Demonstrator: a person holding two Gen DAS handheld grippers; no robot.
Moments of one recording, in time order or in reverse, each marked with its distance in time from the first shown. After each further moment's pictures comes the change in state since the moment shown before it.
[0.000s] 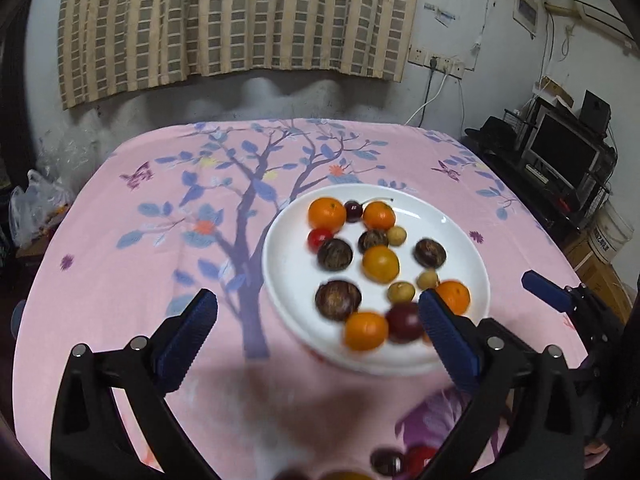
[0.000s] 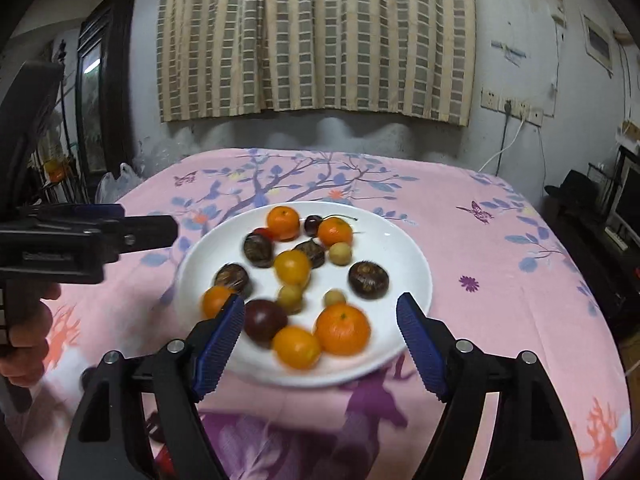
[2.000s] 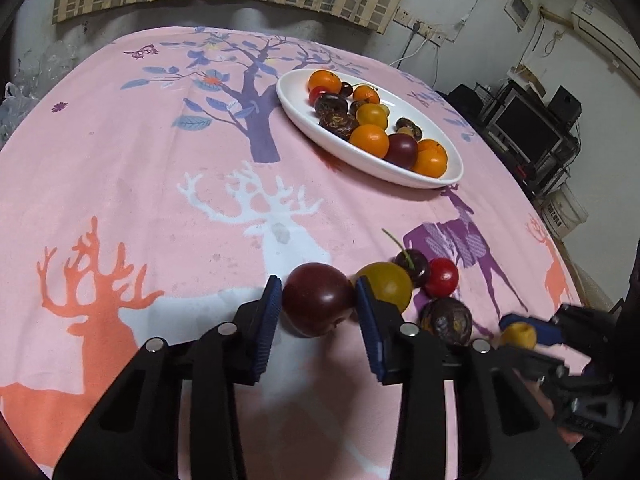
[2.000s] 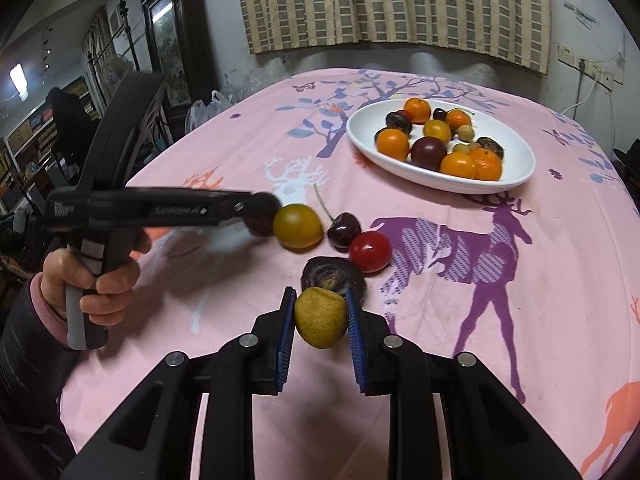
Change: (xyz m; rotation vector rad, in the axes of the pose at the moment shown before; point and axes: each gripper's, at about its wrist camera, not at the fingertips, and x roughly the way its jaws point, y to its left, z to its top) left arm -0.021 0.046 -0.126 -0.077 0.171 -0.217; right arm -0.075 0.071 -0.088 -0.045 0.240 0.284
